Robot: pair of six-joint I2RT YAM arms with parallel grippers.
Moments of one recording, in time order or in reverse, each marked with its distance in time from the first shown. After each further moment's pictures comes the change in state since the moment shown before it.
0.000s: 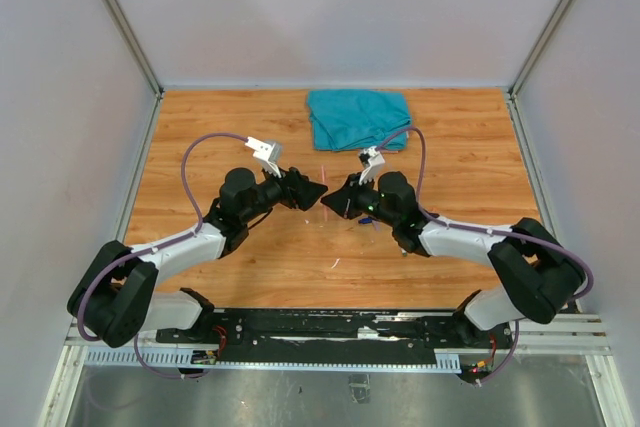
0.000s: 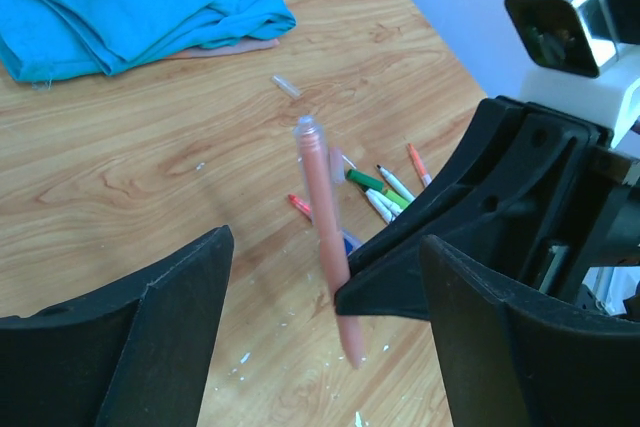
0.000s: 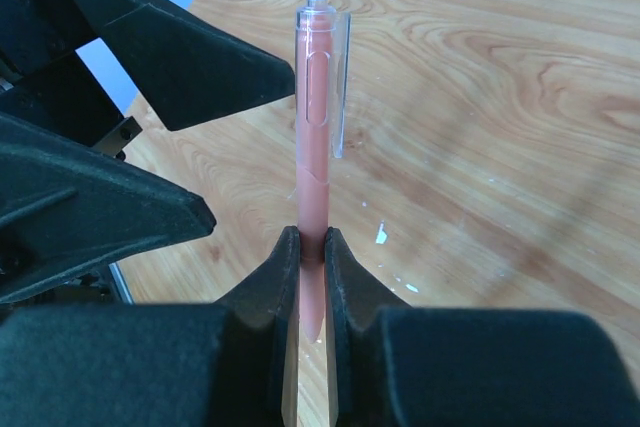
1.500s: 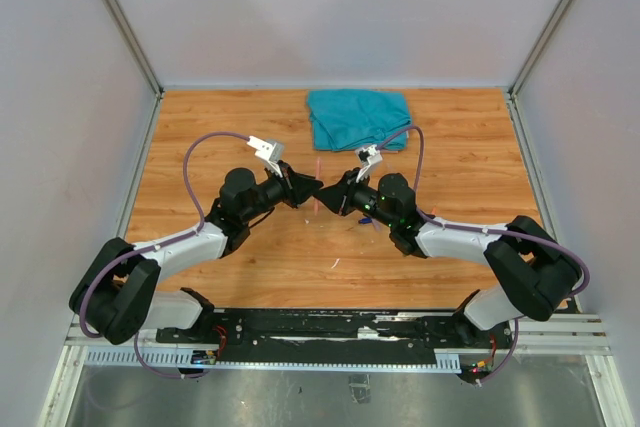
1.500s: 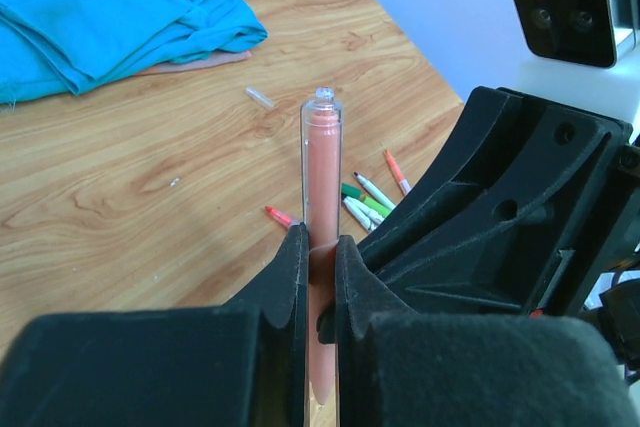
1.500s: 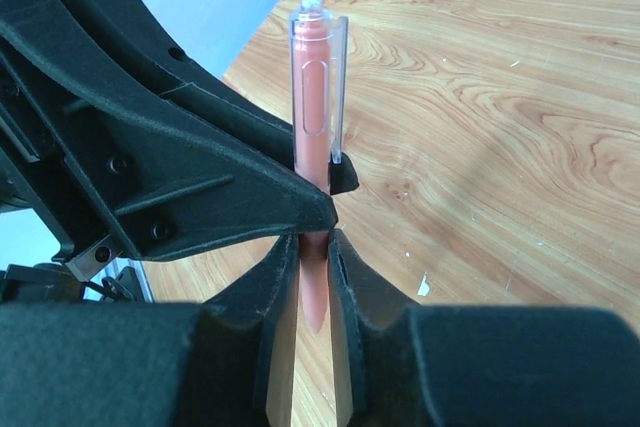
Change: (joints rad) left arm -0.006 0.019 0.002 0.060 0.037 -0.014; right arm 0.040 0.045 0.008 0.180 0.006 0.028
